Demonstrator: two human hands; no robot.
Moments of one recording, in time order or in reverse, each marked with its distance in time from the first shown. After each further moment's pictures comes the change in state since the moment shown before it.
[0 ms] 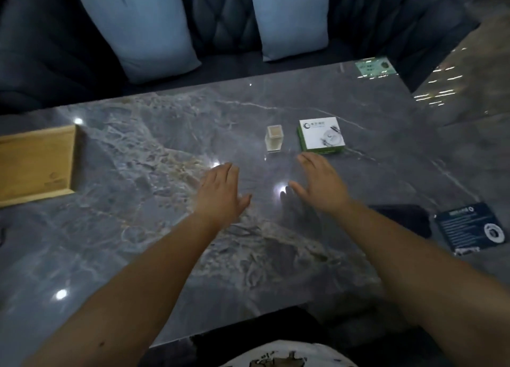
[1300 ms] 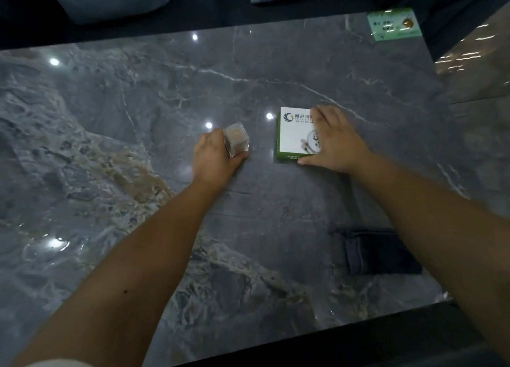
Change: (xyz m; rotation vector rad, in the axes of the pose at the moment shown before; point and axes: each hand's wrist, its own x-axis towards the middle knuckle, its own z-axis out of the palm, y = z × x) left_hand 0.151 0.050 0.105 -0.442 0.105 -0.359; right_hand 0.118 0.177 0.022 -0.138 -0.220 -0.070
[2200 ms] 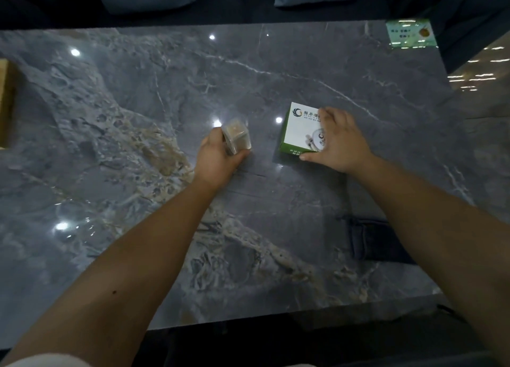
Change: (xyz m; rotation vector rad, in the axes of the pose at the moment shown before) left_hand -0.053 -0.014 -0.047 -0.211 -0.002 -0.119; right_hand -0.022 -0.047 -0.012 0.056 0.060 0.011
